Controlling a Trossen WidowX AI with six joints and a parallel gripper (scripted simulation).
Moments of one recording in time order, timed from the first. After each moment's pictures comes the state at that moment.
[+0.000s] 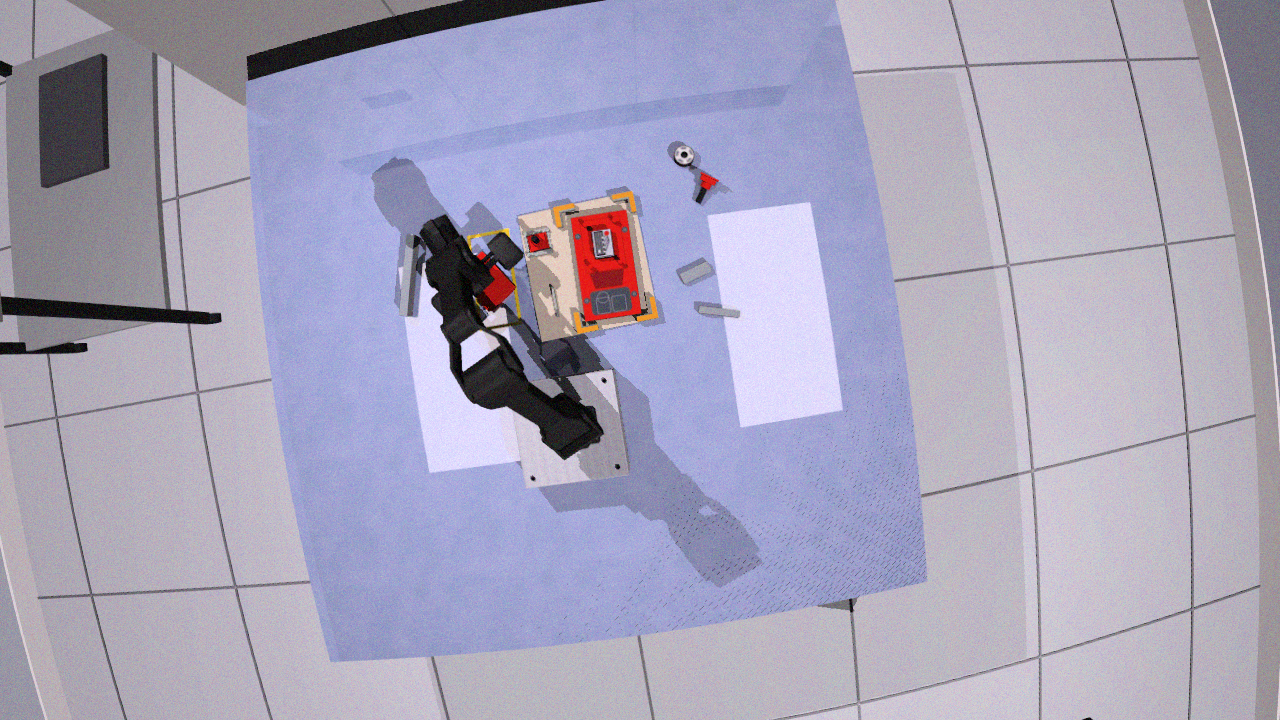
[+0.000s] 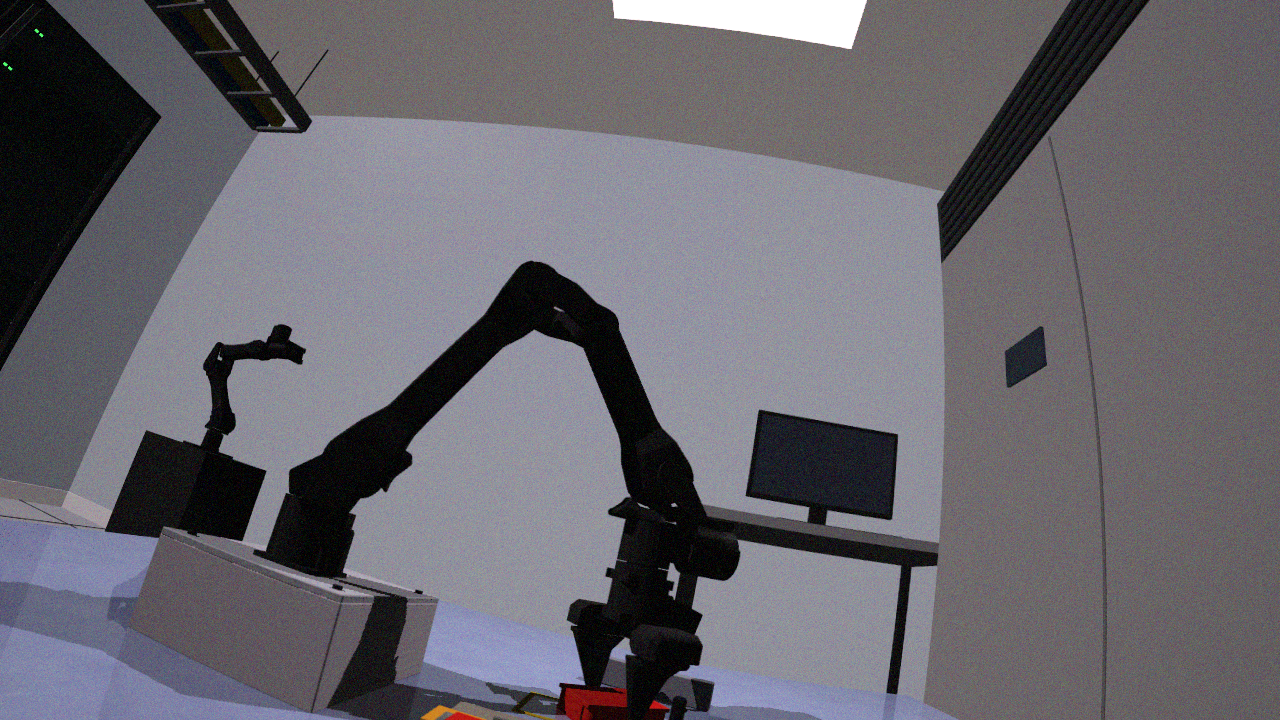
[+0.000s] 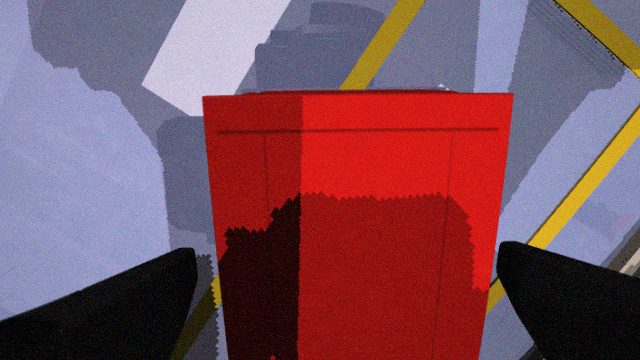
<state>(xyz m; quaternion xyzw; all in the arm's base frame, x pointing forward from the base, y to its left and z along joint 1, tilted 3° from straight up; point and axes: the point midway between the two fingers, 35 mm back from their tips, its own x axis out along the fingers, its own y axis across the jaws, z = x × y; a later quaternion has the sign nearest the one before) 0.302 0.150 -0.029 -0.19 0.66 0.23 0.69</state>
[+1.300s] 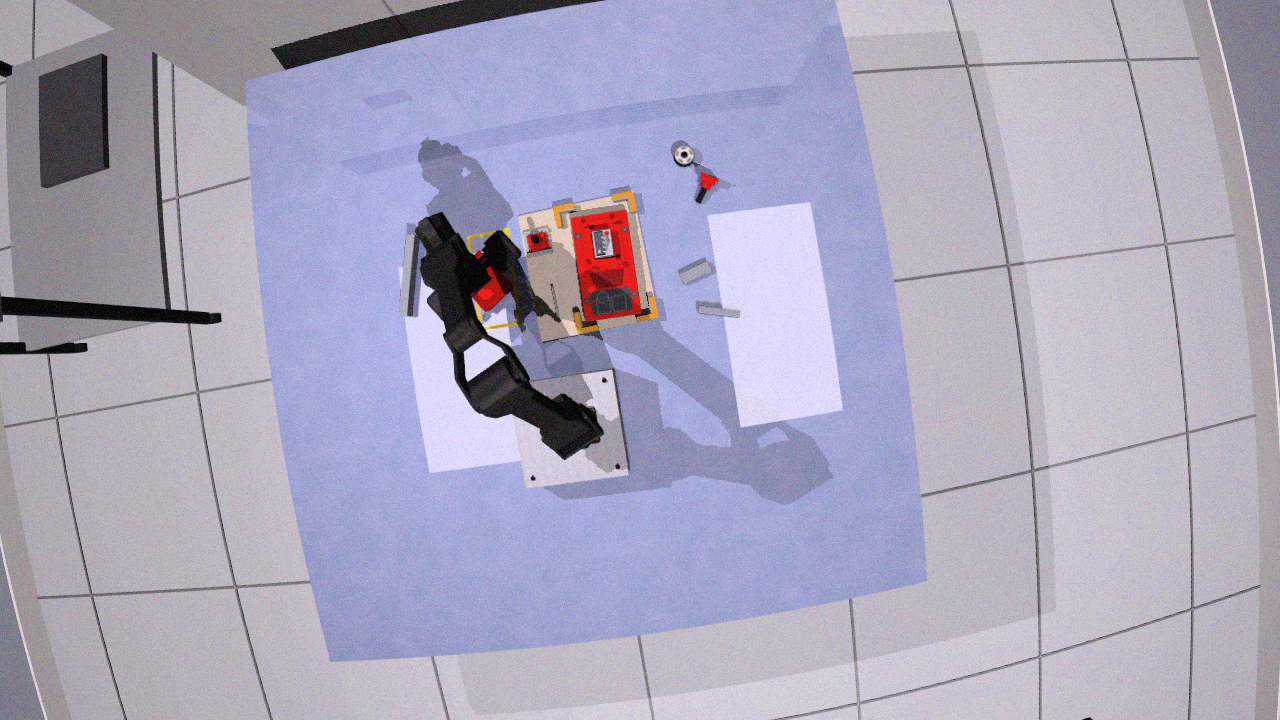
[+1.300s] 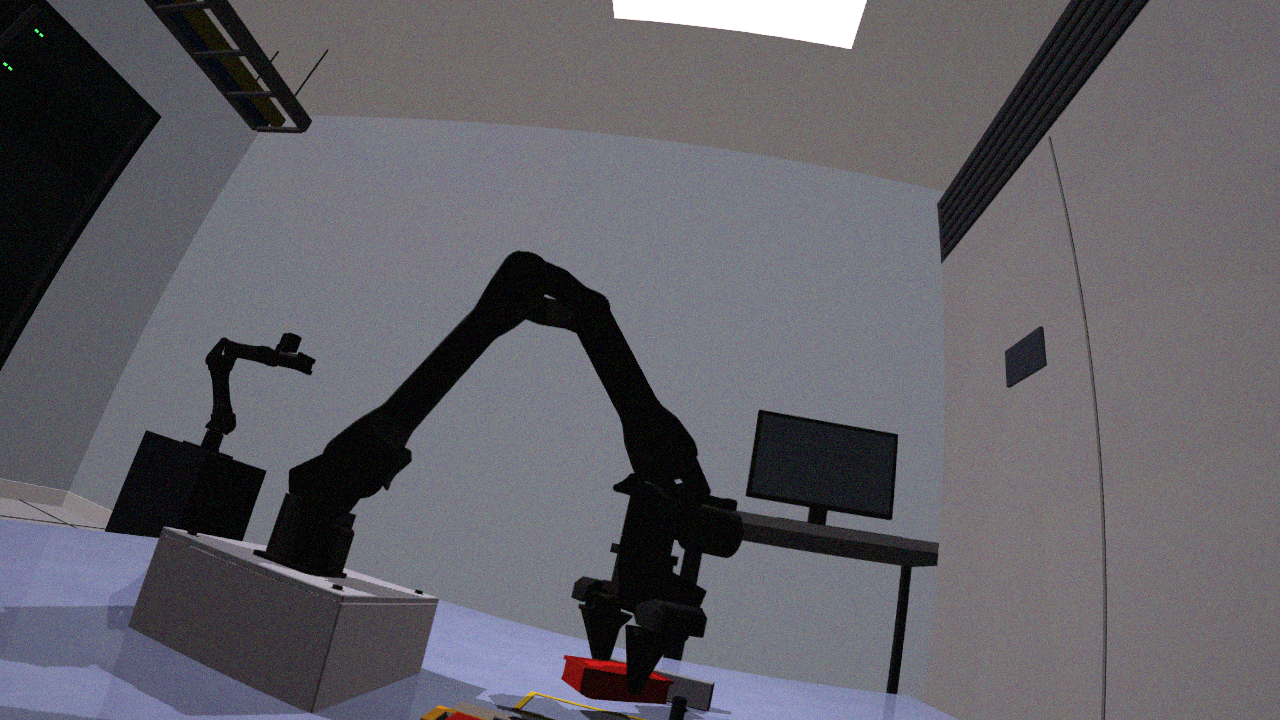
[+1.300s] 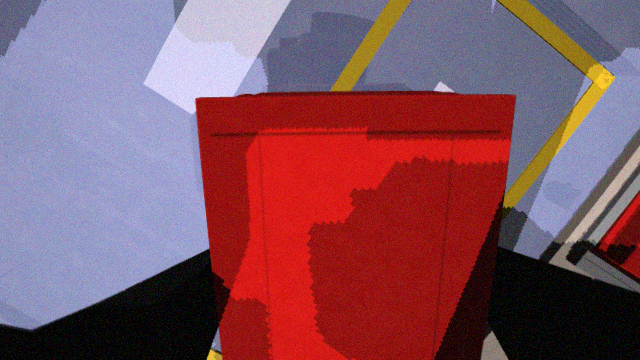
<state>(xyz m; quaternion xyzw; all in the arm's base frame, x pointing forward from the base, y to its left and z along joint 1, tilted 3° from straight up) 0.301 0.148 -0.001 -0.19 0.67 0.23 0.69</state>
